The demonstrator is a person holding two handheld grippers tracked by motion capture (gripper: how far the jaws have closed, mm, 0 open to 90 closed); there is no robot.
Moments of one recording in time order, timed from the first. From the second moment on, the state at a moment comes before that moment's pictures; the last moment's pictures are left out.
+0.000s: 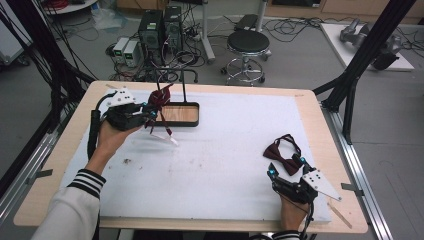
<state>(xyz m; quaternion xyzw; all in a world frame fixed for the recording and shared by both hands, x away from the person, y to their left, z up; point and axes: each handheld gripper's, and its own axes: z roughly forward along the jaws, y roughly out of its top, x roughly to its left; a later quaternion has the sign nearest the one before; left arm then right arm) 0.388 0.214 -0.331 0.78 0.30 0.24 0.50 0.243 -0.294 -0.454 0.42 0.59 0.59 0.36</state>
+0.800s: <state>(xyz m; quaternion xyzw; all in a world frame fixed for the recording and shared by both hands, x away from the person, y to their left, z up) 0.390 0.253 -0.310 0.74 0.34 0.29 0.50 0.243 -0.294 -0.454 0.42 0.59 0.59 0.36</state>
